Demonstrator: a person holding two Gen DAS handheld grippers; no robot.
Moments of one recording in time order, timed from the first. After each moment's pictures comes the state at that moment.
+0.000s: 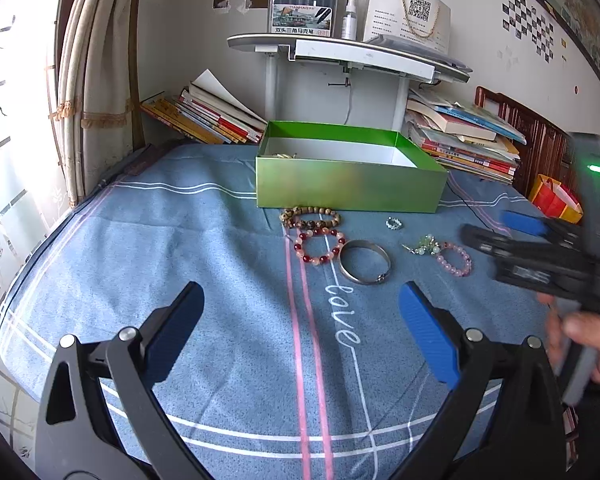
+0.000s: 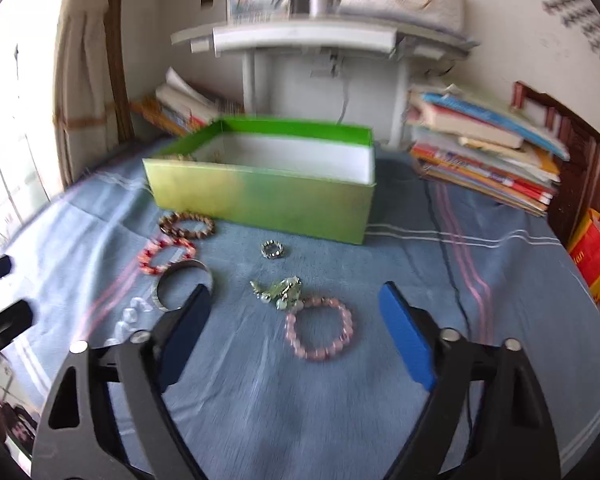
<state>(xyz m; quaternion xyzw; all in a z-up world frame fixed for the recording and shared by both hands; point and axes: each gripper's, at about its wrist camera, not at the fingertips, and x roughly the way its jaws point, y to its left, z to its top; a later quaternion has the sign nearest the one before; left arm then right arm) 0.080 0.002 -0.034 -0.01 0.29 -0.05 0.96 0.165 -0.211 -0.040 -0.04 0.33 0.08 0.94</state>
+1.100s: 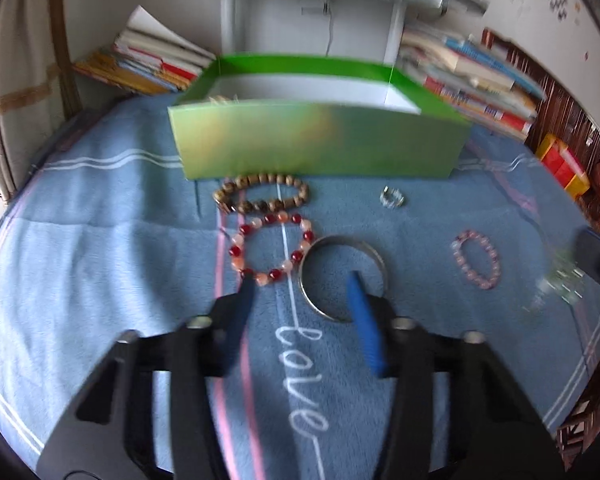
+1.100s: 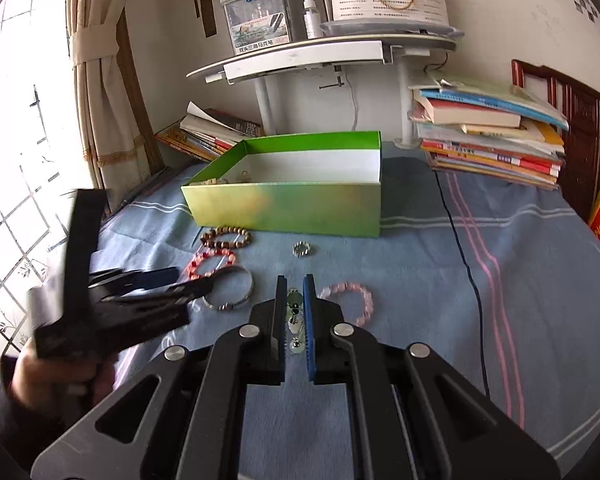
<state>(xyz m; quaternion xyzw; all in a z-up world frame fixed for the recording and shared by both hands) 0.195 -0.046 -0.077 0.01 0.41 -0.08 0.91 0.118 -0.233 -0.021 0.05 0.30 0.13 0.94</state>
